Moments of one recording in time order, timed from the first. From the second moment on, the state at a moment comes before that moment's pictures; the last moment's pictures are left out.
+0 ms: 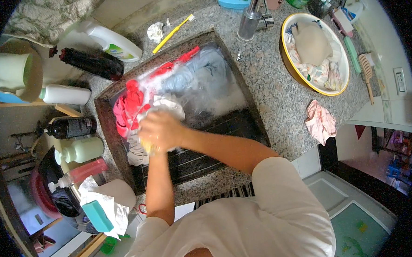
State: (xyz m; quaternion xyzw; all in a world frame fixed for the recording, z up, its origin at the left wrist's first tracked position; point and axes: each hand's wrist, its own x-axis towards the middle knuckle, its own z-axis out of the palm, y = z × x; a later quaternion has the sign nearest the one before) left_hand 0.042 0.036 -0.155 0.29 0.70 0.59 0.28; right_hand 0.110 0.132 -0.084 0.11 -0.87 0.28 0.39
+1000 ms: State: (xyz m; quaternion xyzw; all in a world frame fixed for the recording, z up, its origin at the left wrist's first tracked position) left_hand 0.021 0.050 -0.153 -0.10 0.22 0.75 0.62; right_hand 0.129 0.114 -0.056 0.12 -0.90 0.32 0.26
